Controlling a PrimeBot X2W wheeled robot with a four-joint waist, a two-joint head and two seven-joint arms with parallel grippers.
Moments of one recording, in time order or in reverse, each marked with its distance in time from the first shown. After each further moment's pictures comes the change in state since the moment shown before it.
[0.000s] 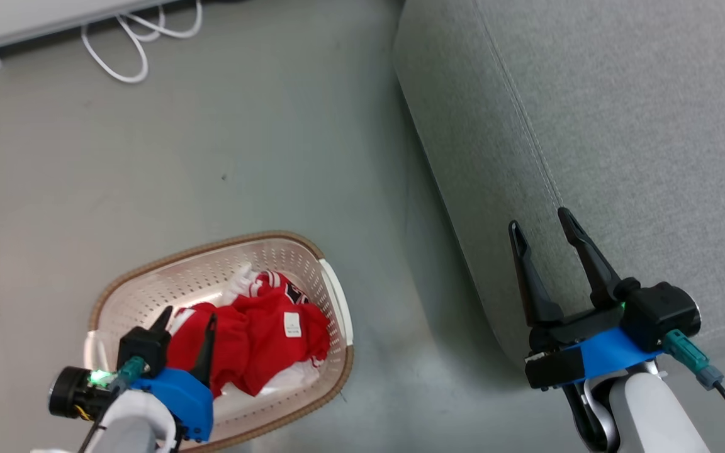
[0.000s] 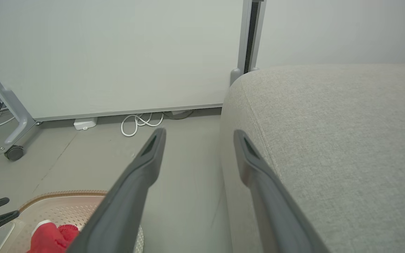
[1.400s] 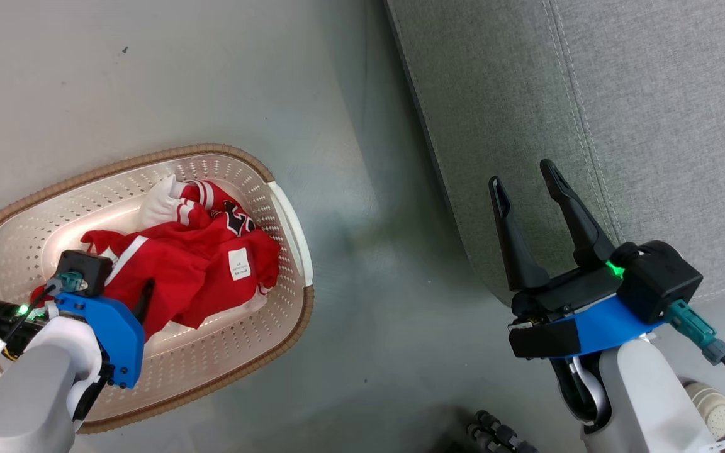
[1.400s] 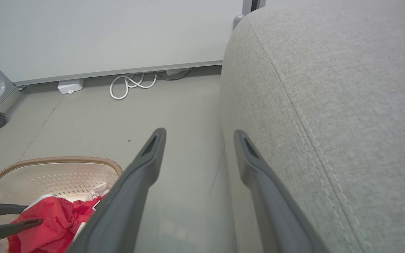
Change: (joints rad) left arm -0.285 0.307 -0.494 0.077 -0.450 0.000 0.252; right arm -0.090 0.000 0.065 -0.063 0.064 0.000 0.000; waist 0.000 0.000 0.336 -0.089
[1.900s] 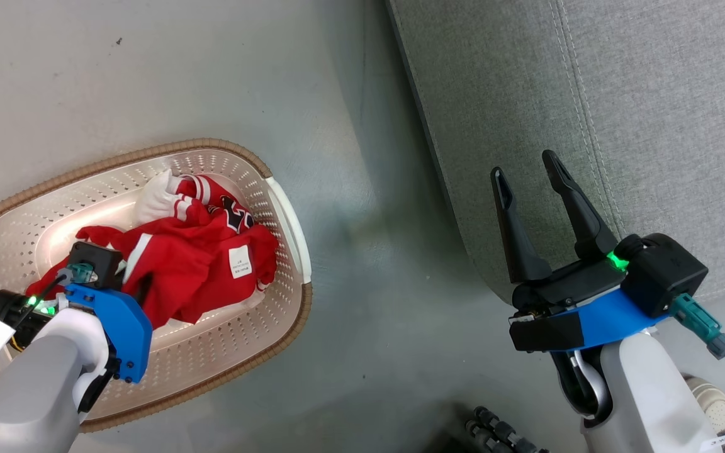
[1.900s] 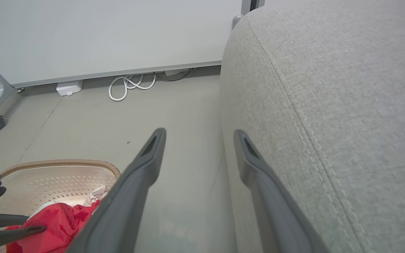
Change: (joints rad) left arm -0.061 0.008 -0.138 0.024 -0.097 0.000 0.005; right arm -0.019 0.000 -0.001 -0.002 0.016 0.000 0.000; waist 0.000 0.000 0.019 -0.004
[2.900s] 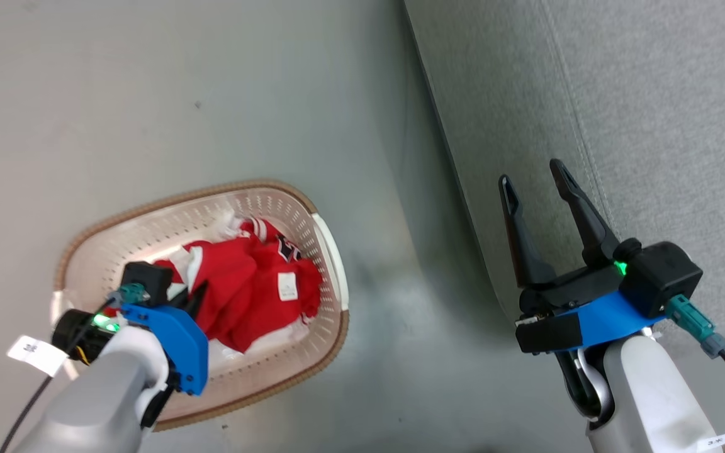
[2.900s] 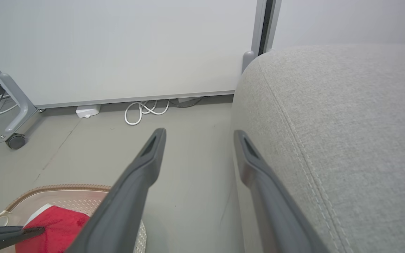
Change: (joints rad) left arm -0.015 -0.126 -0.137 0.095 -0.178 0.000 -0.152; right arm 0.002 0.001 -0.028 0.043 -0.043 0.000 0.000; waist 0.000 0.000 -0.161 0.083
